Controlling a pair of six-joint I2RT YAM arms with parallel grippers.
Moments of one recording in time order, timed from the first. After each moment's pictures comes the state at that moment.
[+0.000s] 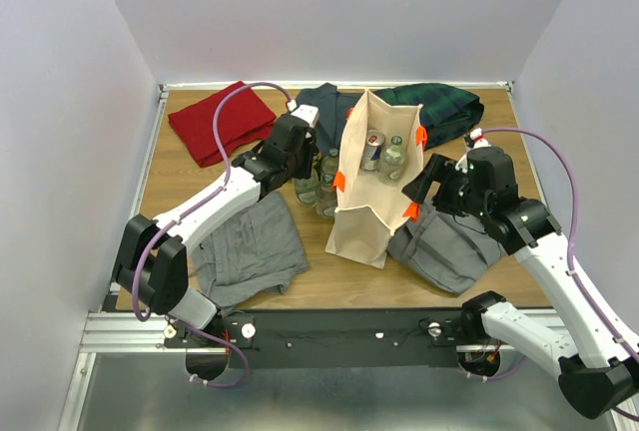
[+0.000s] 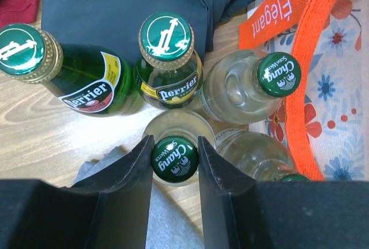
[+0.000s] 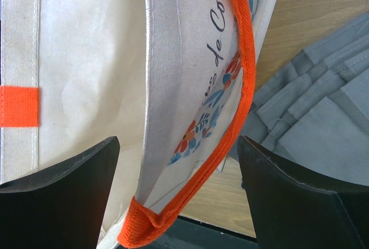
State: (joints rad) left arm -0.60 1.51 1.18 -0.33 -0.16 -0.24; right arm 0.40 0.89 0.97 -0.70 -0.04 0.64
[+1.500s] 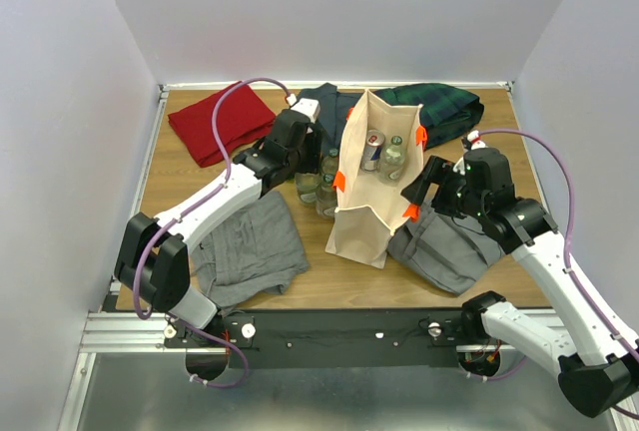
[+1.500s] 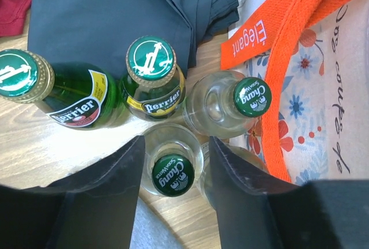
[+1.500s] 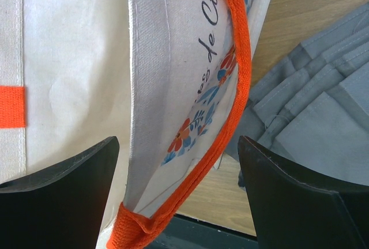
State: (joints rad) left arm -0.60 1.52 1.22 -0.31 -0.14 -0.30; right arm 0.40 0.90 0.96 -0.70 -0.04 0.64
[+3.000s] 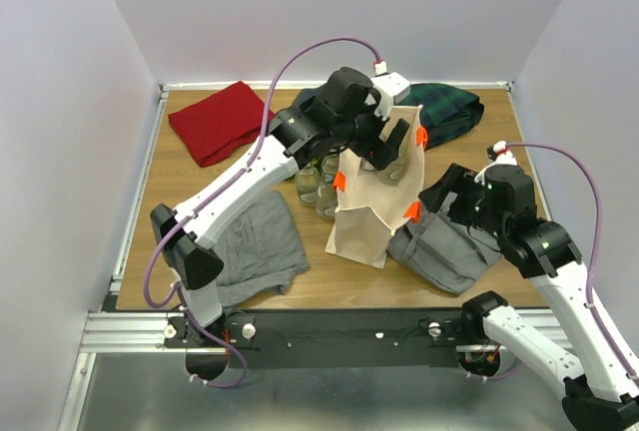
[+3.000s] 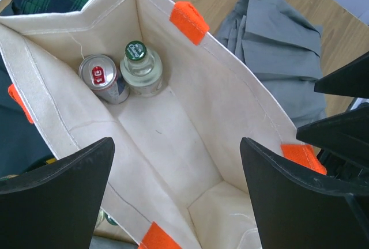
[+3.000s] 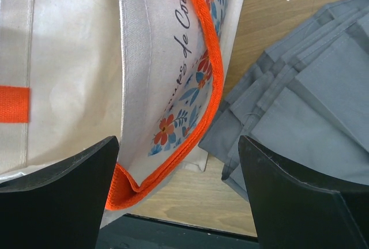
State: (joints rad) left arm -0.84 1.75 1.97 -0.76 0.12 -0.06; right arm 0.40 0.73 0.95 -0.78 0.09 0.65
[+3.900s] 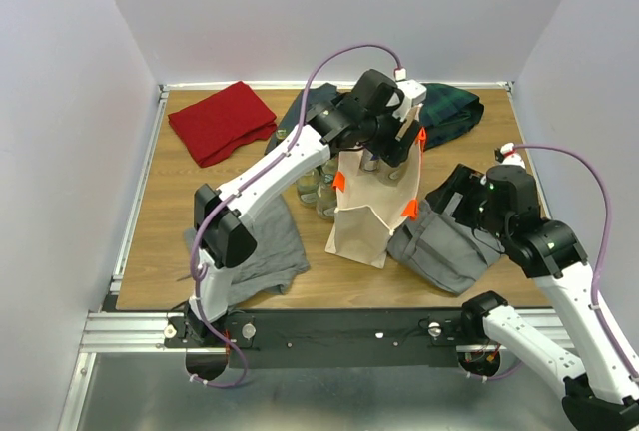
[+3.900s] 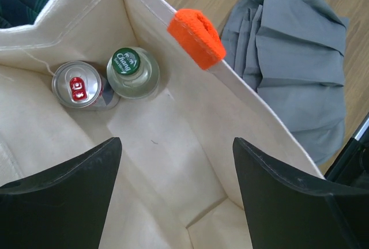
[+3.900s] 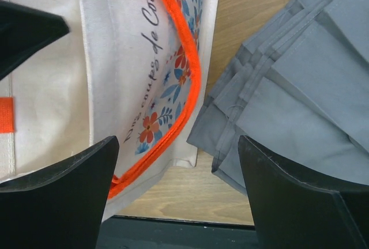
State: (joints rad) left arm -0.84 1.99 2.15 -0.81 0.13 -0.08; right arm 0.40 0.74 0.99 -0.87 0.16 0.68
